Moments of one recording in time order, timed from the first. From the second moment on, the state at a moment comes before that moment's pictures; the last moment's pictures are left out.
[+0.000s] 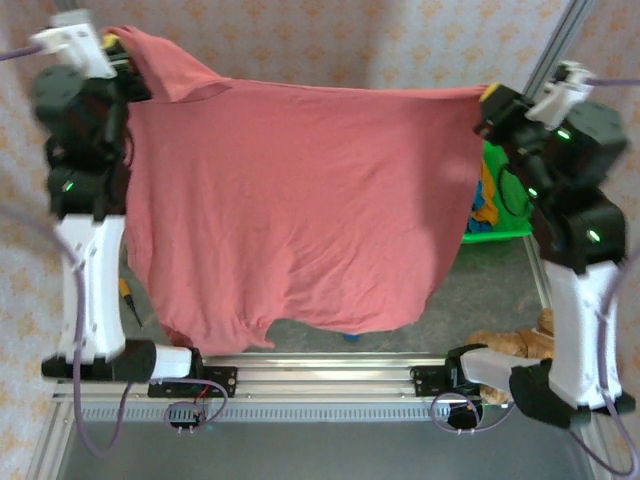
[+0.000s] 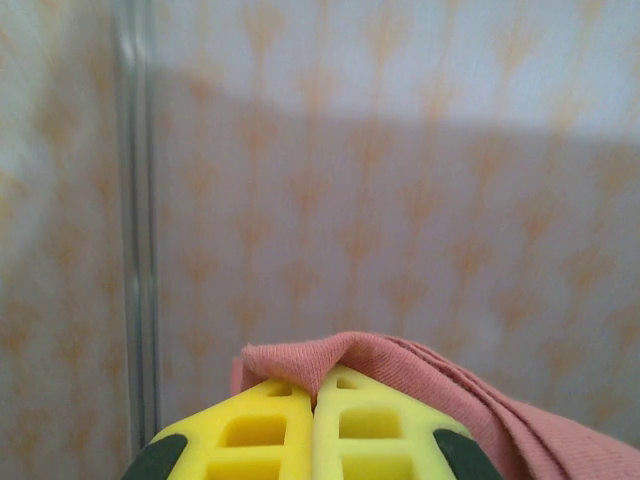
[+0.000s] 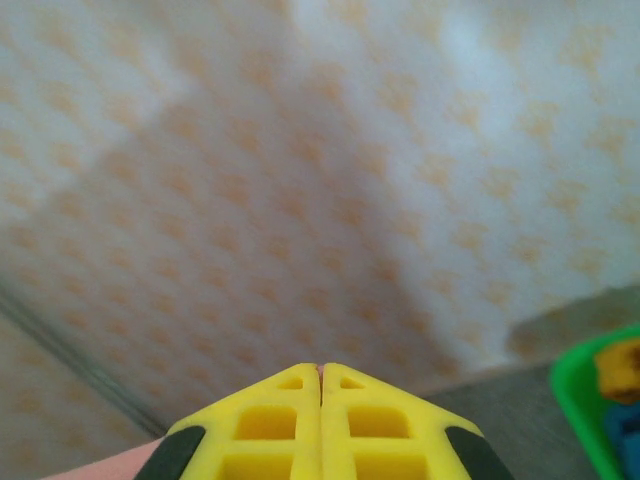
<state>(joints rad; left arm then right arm) 0.05 1.39 1.93 -0.42 -0.19 -0.07 0.21 1.23 1.92 -0.74 0.06 0.52</state>
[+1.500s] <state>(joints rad) 0.08 1.48 1.52 -1.31 -0.05 -0.27 0.19 1.32 1.15 -1.05 -0.07 0.59</state>
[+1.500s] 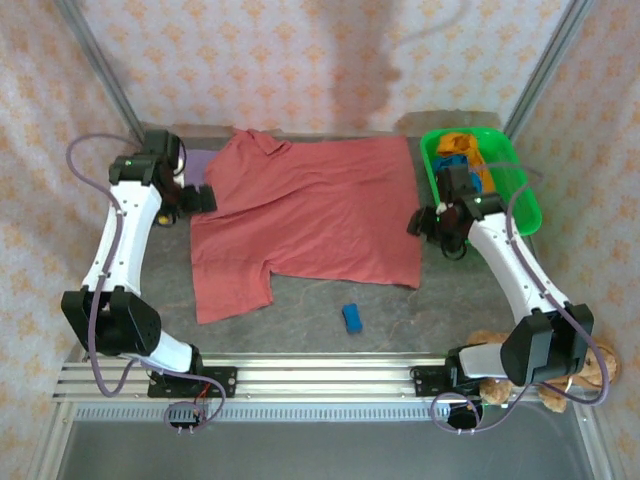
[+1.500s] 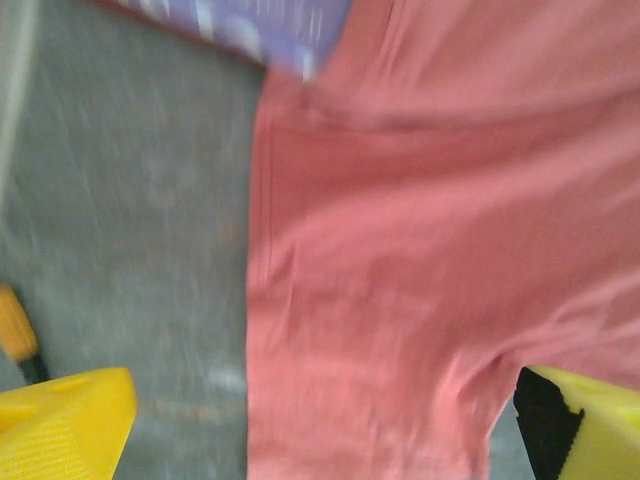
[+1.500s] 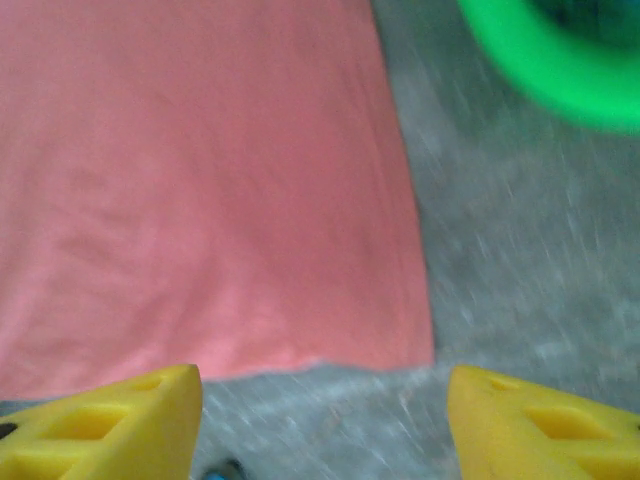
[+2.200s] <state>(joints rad) 0.16 1.39 1.14 -1.29 0.01 -0.36 0.20 1.39 0.81 -0.88 -0.11 0.67</state>
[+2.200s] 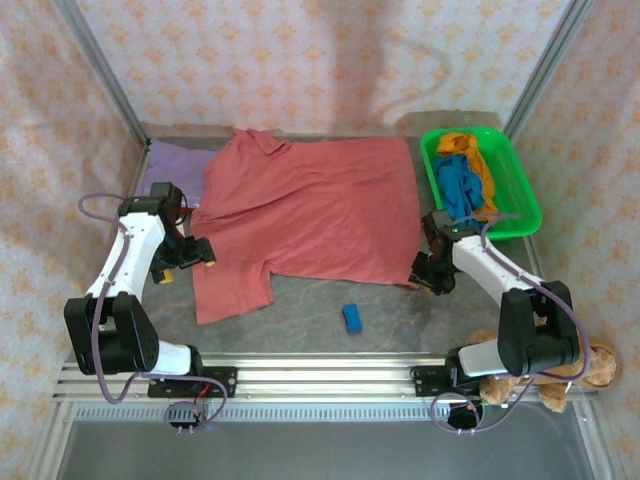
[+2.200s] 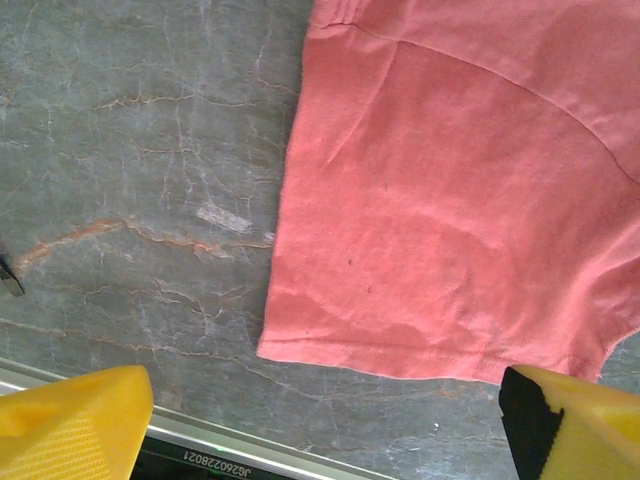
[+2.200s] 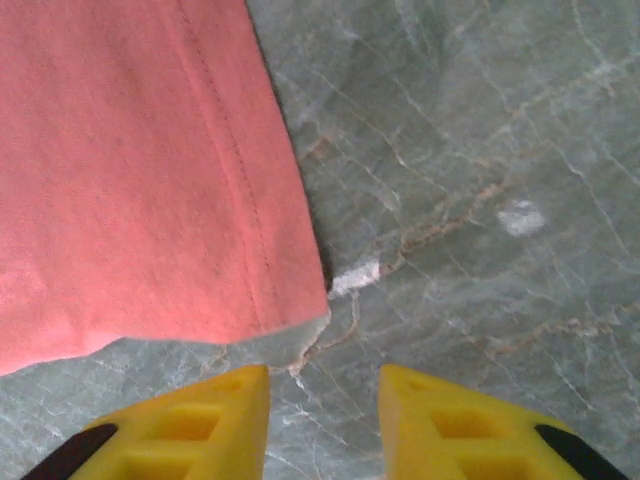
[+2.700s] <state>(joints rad) 0.25 1.47 1.14 -1.26 0.02 -0.33 0.20 1.51 0.79 -0.76 -0.13 0.67</state>
